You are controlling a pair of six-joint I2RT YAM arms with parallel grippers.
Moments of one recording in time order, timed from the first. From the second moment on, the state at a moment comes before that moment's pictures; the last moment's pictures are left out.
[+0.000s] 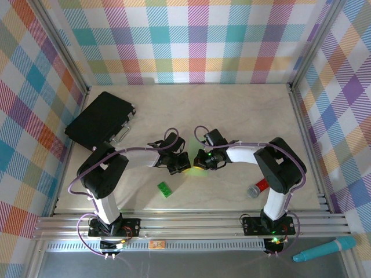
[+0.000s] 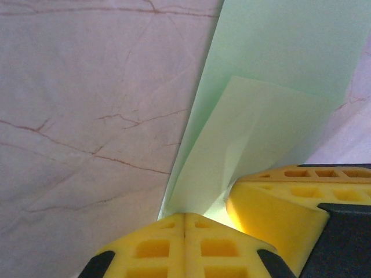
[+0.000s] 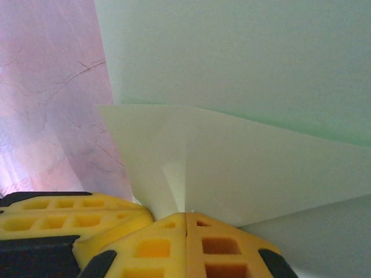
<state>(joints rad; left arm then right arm) -0.69 1.78 0.93 -0.23 0.34 -1.00 0.64 1.79 0.89 -0.17 -0.48 0.81</state>
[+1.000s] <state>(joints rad) -0.69 1.78 0.98 -0.27 0.35 -0.99 0.32 1.72 0.92 -0.24 -0.53 0.72</state>
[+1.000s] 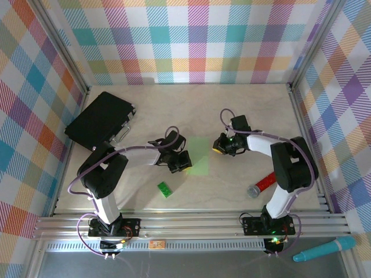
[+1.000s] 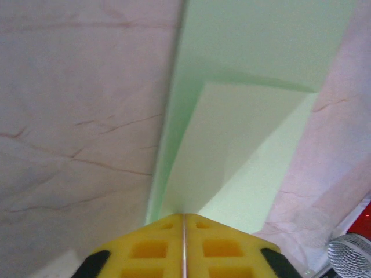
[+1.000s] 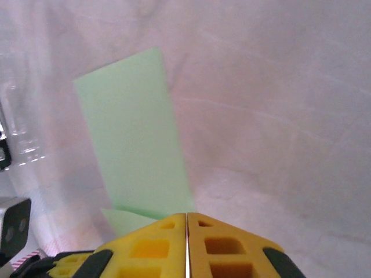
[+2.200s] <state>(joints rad) -0.61 1.89 1.03 -0.13 0.37 -1.00 0.42 1.76 0.83 -0.11 -0.64 0.91</state>
